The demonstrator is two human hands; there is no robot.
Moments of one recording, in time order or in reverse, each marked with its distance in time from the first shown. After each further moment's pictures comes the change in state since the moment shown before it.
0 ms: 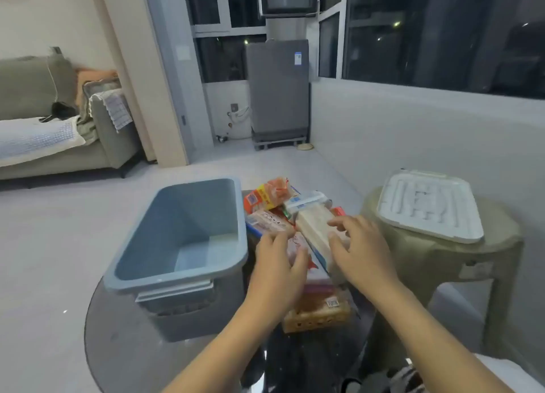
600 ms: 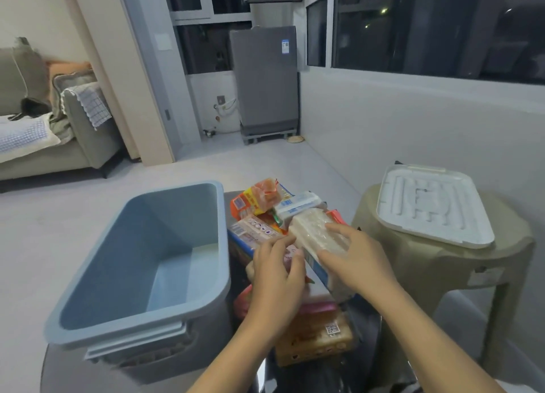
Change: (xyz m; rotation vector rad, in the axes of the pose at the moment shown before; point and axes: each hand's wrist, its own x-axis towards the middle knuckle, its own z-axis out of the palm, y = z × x) left_hand 0.035 -0.013 0.030 -0.012 0.076 0.010; right_hand 0.031 0.025 0.017 0.139 -0.128 0.269
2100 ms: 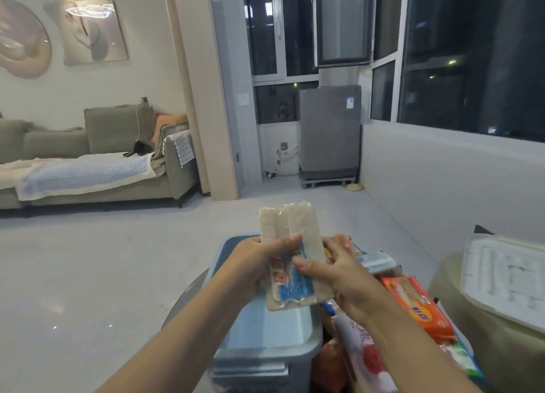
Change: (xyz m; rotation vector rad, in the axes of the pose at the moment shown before) left_hand 0.053 0.019 -0.183 -0.670 -0.189 -0.360; right_hand -0.003 -0.148 0.039 1.025 -0.663 -0.102
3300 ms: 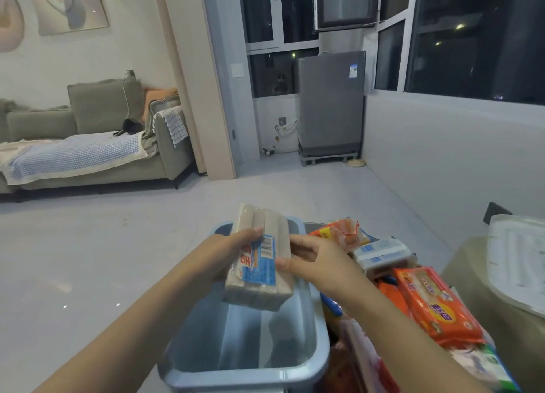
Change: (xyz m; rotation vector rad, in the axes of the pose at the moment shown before) left_hand 0.045 -0.015 -0.053 0.267 0.184 -0.206; right_hand 0.049 0.027 -0.007 -0.425 -0.034 -0.055
